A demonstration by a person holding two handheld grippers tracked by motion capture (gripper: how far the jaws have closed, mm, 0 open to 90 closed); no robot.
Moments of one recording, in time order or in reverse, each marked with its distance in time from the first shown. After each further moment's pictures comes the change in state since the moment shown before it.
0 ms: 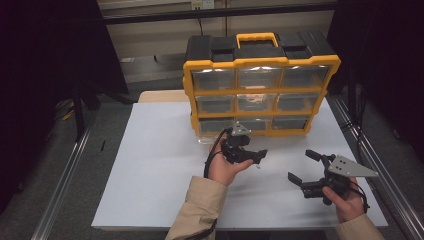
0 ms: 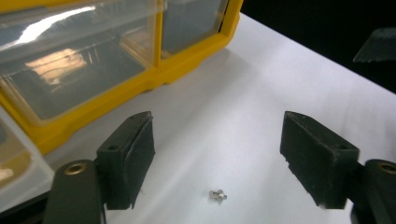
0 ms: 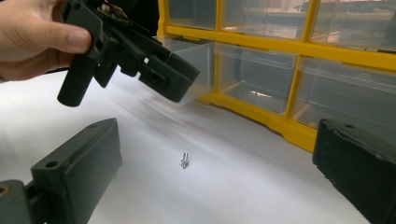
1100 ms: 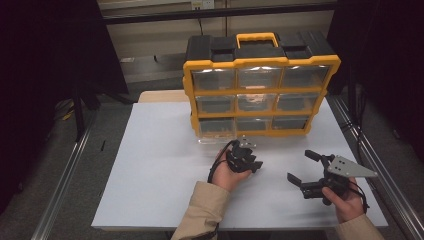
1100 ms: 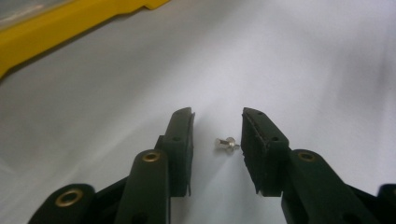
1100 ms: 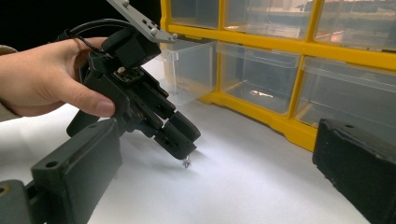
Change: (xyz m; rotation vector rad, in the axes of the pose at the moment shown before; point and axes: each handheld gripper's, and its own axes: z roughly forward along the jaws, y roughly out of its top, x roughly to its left) left arm 0.002 -0.036 0.033 0.155 -0.012 0.038; right arm 0.001 0.000 0.001 0.000 0.003 -0.004
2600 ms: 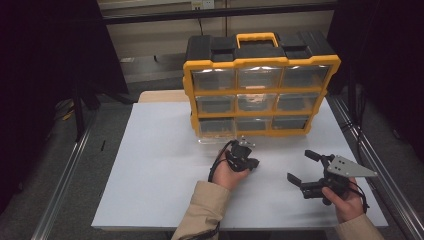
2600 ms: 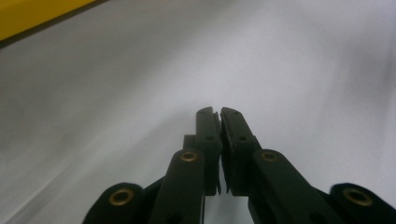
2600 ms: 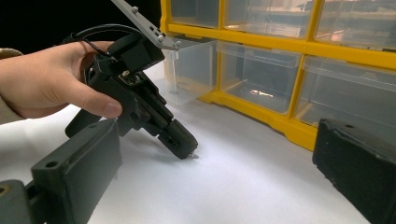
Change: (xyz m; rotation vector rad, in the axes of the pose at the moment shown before) left arm 0.005 0.000 0.001 0.052 -0.013 -0.042; right arm 0.000 0.000 0.000 -0.001 0.001 0.002
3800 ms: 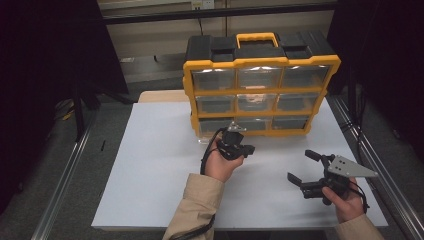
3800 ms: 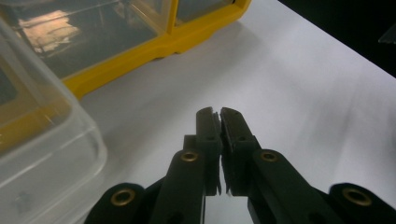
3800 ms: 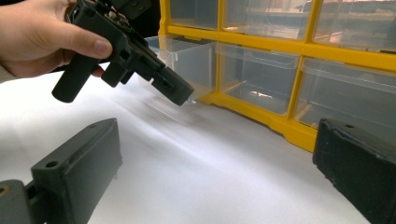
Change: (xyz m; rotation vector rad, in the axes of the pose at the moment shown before) left arm 0.006 0.028 -0.049 -0.107 0.017 -0.074; right arm 0.000 0.000 -0.001 -0.002 -0.006 0.002
